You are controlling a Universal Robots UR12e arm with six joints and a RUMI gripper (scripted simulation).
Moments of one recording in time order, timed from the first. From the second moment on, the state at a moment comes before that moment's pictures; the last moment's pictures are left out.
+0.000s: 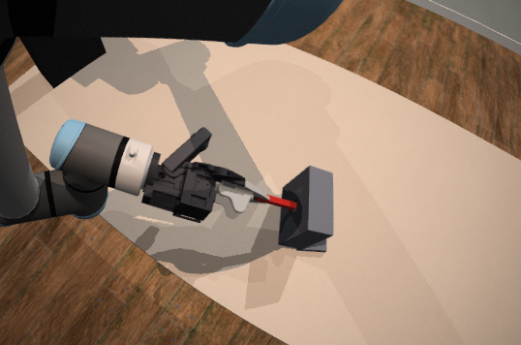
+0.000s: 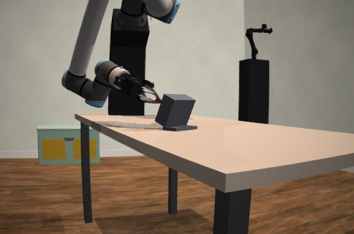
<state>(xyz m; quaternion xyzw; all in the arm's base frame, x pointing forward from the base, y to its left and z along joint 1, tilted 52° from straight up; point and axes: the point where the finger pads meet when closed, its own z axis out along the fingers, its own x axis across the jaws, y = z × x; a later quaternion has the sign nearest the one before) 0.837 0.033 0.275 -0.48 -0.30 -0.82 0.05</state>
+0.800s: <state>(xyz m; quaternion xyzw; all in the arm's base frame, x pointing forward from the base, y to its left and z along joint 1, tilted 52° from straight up) 0.854 0.046 0.283 -0.48 -0.30 -0.82 0.05</state>
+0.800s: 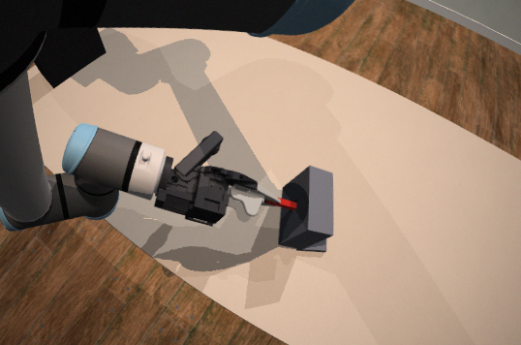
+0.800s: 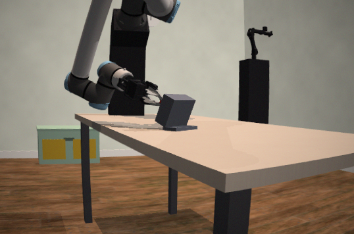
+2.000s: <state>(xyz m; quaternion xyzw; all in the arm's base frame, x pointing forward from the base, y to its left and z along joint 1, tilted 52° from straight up) 0.854 0.046 0.283 -0.48 -0.30 -0.82 0.05</state>
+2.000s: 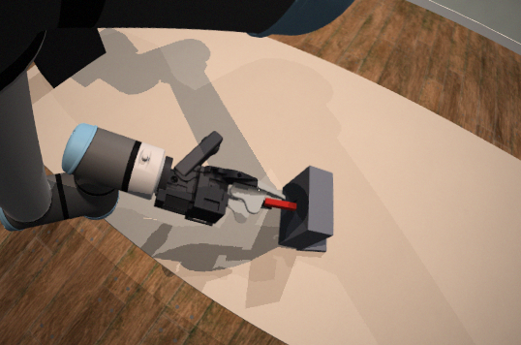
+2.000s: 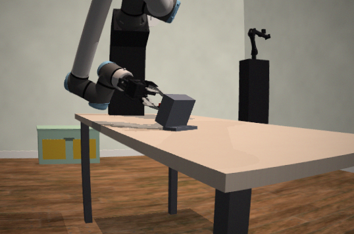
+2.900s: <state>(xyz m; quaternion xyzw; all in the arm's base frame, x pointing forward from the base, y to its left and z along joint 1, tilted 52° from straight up) 0.831 0.027 0.273 -0.48 -0.30 -0.82 0.05</state>
